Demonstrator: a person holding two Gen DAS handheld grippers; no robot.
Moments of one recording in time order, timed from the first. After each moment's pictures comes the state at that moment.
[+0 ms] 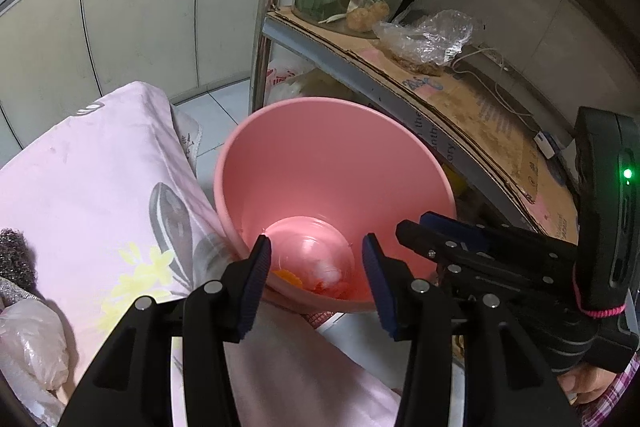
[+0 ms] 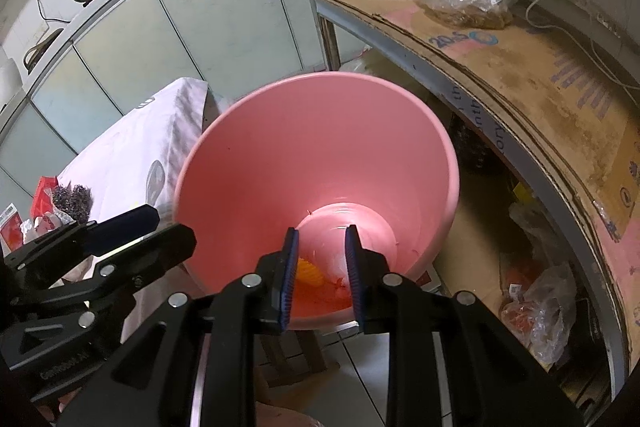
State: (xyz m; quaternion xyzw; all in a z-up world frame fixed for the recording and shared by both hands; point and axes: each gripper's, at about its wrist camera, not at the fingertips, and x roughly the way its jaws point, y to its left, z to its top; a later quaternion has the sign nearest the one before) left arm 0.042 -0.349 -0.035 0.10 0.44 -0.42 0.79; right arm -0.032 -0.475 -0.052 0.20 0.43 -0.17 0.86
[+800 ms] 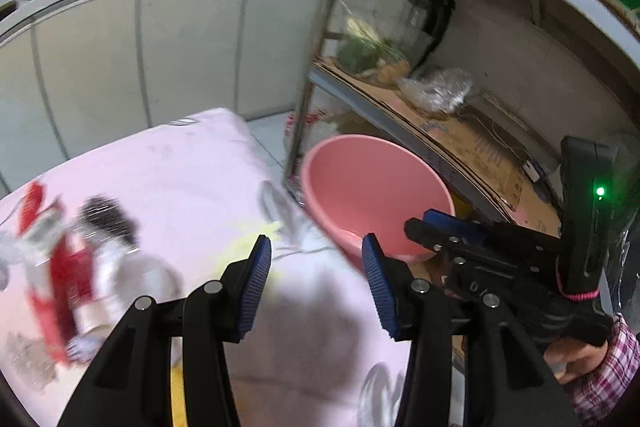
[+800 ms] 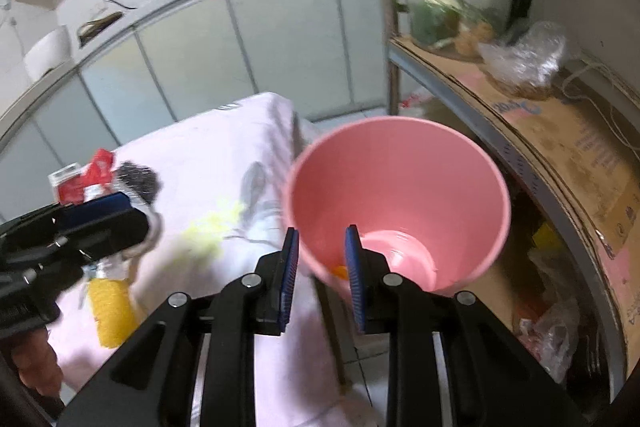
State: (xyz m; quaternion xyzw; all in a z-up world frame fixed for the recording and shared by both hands) left arm 0.021 -0.218 0.022 0.05 0.38 -0.39 0.84; right arm -0.045 -0.394 -0.008 0.13 0.38 -0.09 0.91
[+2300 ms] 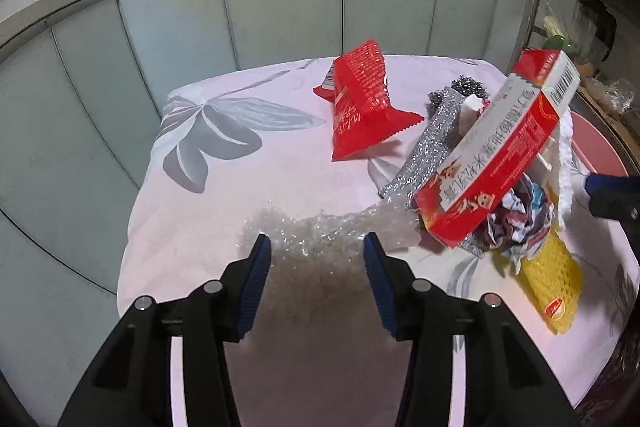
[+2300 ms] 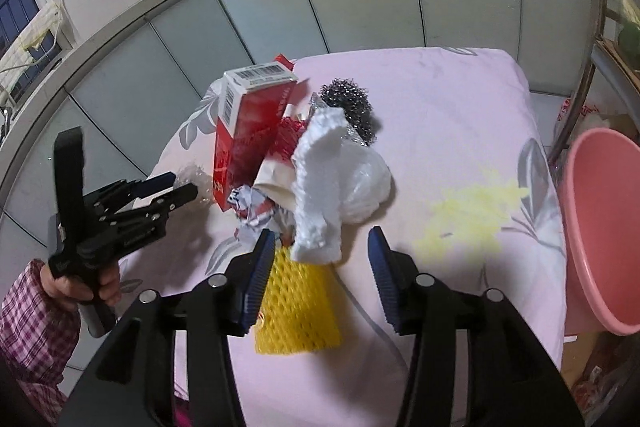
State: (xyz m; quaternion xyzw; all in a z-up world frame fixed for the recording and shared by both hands) left arm 0.076 0.021 -0.053 0.08 0.42 -0.14 0.89; right arm 0.021 -0.232 -0.016 0.10 0.45 0.15 0.87
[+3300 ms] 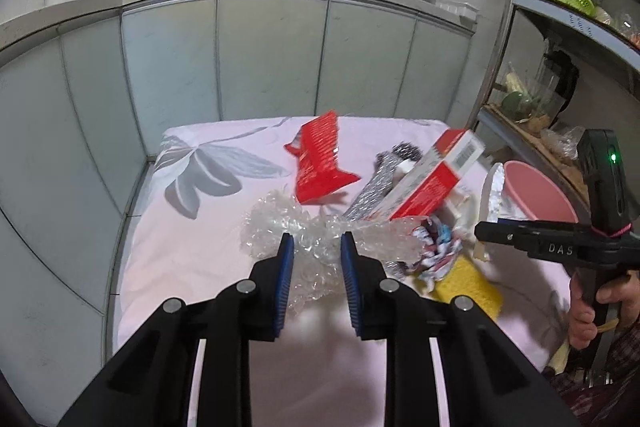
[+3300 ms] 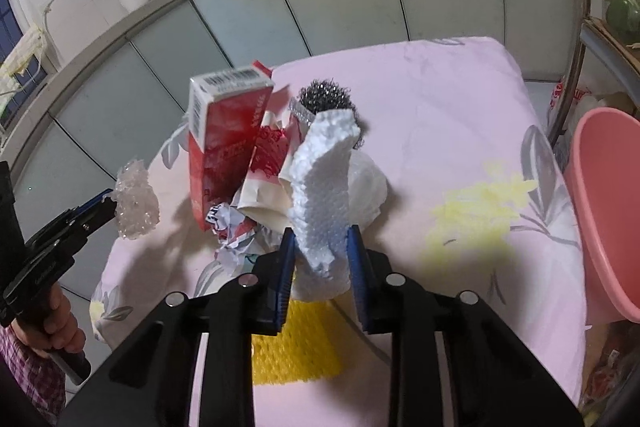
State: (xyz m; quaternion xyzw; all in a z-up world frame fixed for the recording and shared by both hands) left arm 0.029 0.024 0.003 0.01 0.35 -0.19 0.92; right arm 0.034 -0.241 -0.034 0.14 0.44 0.13 0.88
